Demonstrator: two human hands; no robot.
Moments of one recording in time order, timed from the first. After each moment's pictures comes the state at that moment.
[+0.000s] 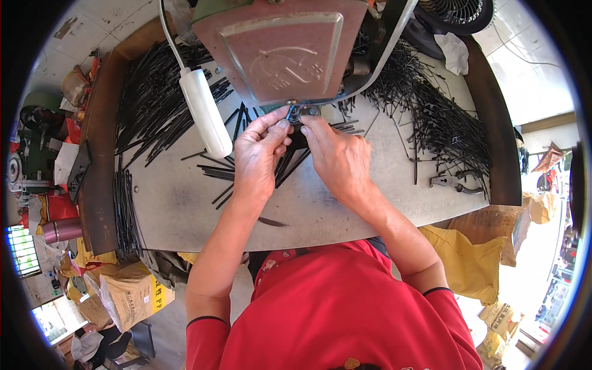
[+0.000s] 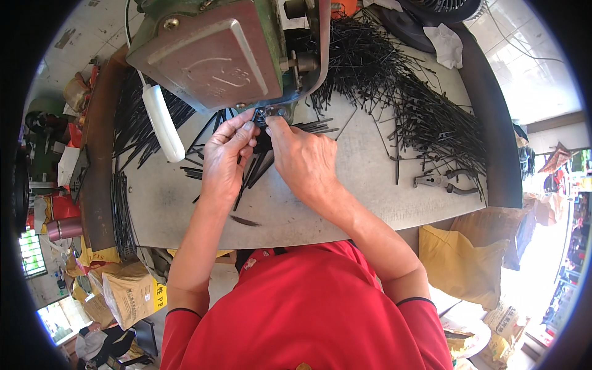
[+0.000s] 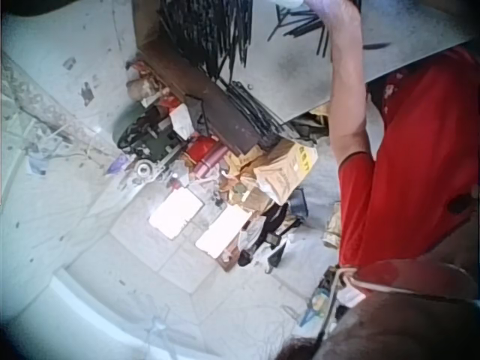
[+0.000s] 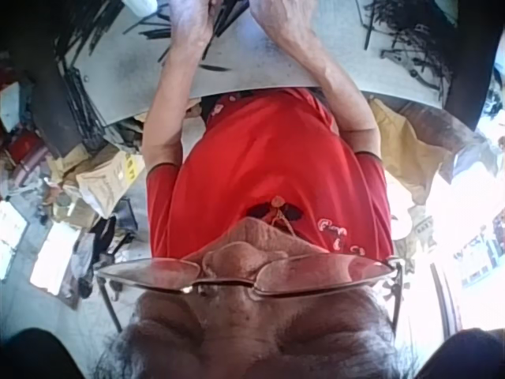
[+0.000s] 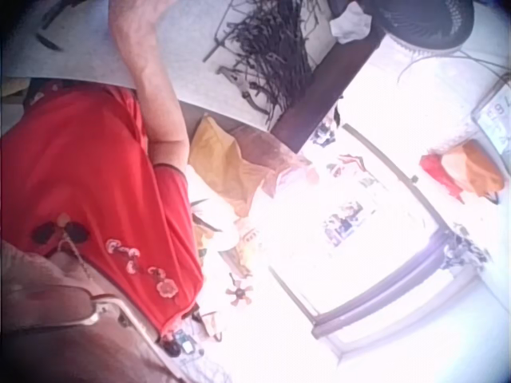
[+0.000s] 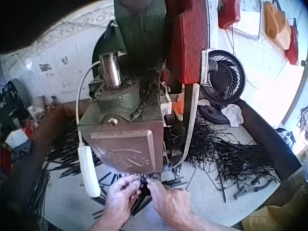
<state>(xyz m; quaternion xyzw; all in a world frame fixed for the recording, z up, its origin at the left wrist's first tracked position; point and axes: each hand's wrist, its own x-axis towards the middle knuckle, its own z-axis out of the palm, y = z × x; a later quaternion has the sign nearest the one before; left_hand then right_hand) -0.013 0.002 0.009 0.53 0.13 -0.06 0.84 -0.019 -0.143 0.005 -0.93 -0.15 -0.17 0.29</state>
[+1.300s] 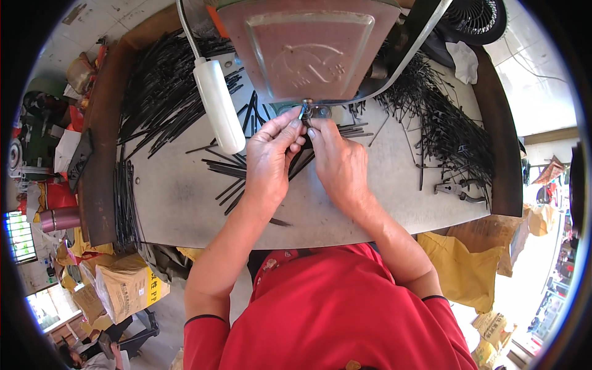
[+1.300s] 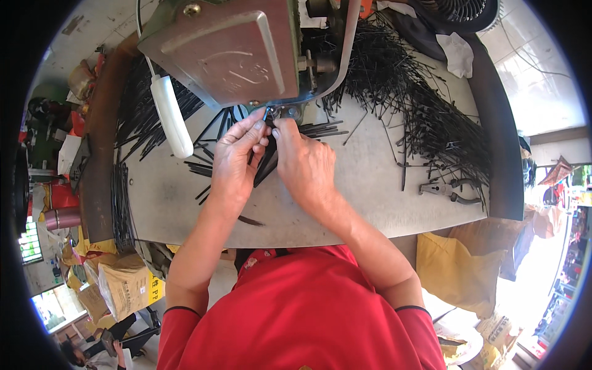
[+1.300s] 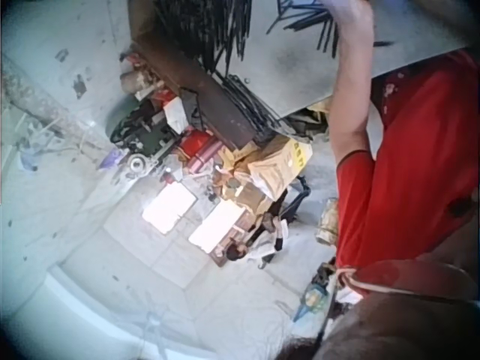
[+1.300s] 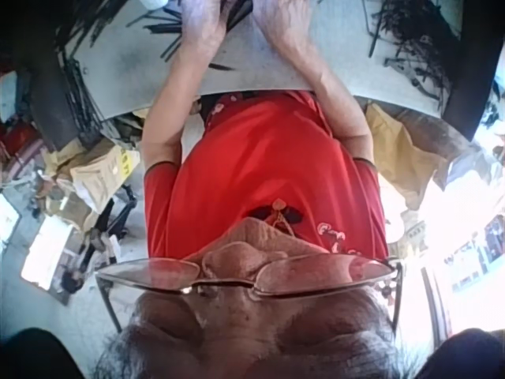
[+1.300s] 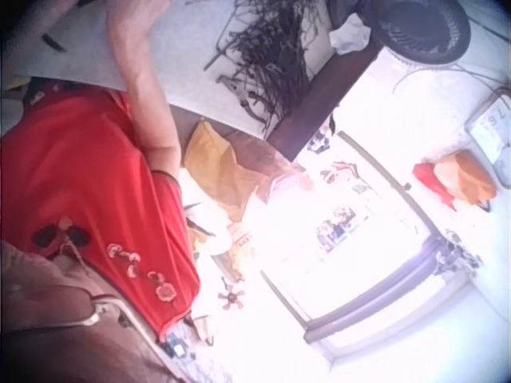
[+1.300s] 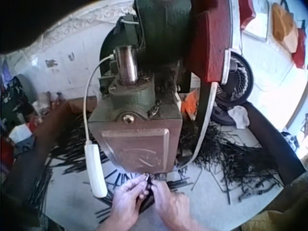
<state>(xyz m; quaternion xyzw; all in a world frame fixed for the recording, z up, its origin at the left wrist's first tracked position) -0.019 -0.005 0.010 0.46 0.16 -0.06 0.87 -0.022 -0.129 -0.007 -0.91 -0.11 -0.14 0.38</state>
